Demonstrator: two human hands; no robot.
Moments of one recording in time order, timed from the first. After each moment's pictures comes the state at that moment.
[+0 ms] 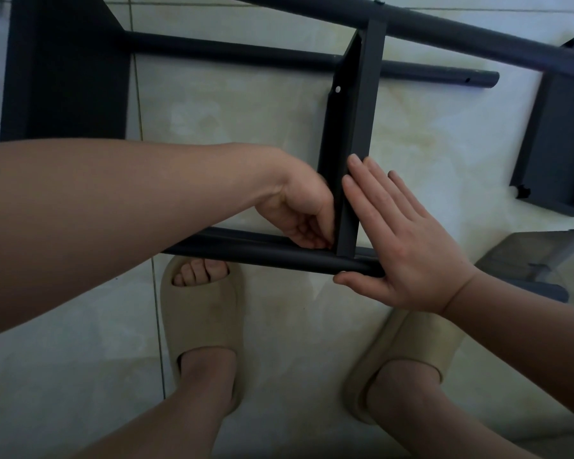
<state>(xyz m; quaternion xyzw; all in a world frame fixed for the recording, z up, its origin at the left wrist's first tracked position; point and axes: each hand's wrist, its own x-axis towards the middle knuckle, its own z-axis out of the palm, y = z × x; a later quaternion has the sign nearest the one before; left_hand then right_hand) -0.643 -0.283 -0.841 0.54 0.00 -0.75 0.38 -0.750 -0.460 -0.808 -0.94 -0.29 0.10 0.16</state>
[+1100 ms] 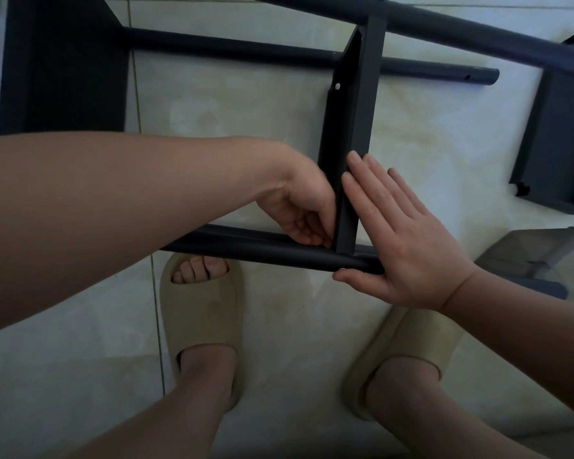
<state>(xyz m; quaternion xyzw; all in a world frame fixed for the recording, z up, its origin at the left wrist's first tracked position) -0.639 -0.285 -0.839 0.56 -0.01 -0.75 0.34 -0.750 -0.461 -0.809 -0.94 -0.29 0.10 0.16</state>
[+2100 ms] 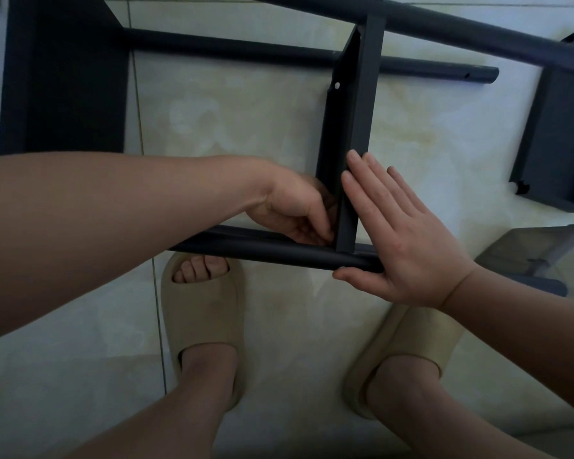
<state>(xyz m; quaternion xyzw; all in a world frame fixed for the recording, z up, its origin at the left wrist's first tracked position) -0.655 -0.270 -0.844 0.49 -0.01 -0.73 0.48 -0.751 -0.460 -0.808 -0.94 -0.29 0.11 0.16</state>
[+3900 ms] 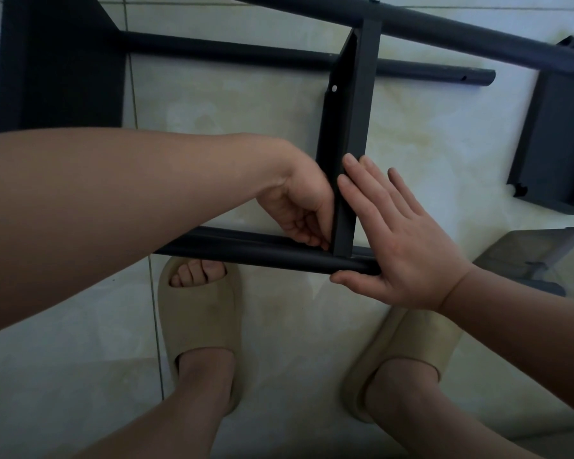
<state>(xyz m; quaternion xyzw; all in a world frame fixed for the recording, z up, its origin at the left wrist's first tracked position) -0.632 -0.289 -0.841 0.55 -0.04 -0.77 0.32 -0.748 -0.460 -0.807 -0.94 -0.28 0.12 0.17</state>
